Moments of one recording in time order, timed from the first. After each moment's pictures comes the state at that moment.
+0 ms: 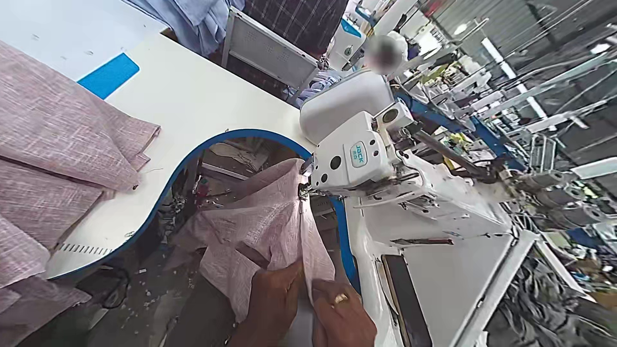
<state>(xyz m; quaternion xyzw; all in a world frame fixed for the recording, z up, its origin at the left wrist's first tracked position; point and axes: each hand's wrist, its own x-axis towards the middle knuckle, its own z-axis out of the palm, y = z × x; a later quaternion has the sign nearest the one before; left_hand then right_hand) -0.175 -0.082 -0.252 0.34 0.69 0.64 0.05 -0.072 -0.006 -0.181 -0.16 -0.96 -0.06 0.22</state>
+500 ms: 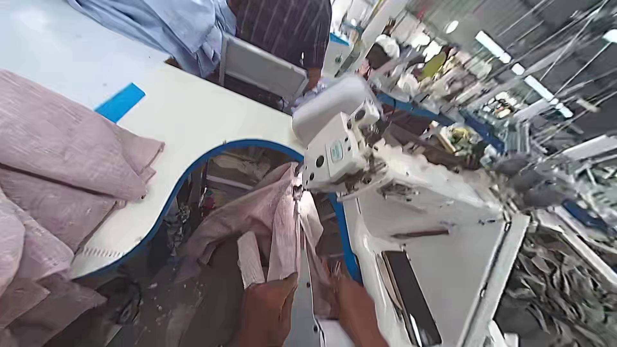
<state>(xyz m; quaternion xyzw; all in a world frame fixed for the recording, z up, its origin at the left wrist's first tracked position) -0.166 -0.113 -0.239 0.39 0.73 0.56 0.04 -0.054 0.052 -0.187 -0.40 -0.89 0.09 -0.19</state>
